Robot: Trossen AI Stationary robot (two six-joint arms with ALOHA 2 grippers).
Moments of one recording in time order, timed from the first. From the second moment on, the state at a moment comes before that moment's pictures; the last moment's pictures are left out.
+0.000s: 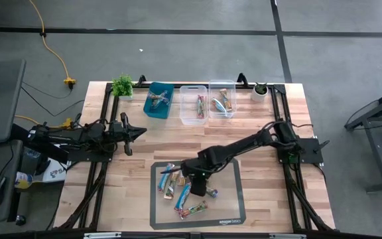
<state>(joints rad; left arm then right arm) -0.10 0.03 0.02 0.04 -0.35 -0.01 0.26 2.10 1.62 -0.75 -0.16 0.57</state>
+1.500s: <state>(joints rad) -0.10 0.03 0.02 0.04 -0.35 -0.01 0.33 2.10 1.35 -0.40 0.18 0.49</state>
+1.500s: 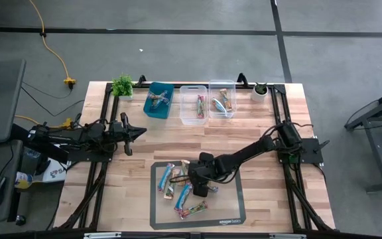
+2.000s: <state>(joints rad) -0.10 0.03 0.02 0.04 -0.35 -0.01 0.33 2.10 1.35 -0.36 0.20 0.49</state>
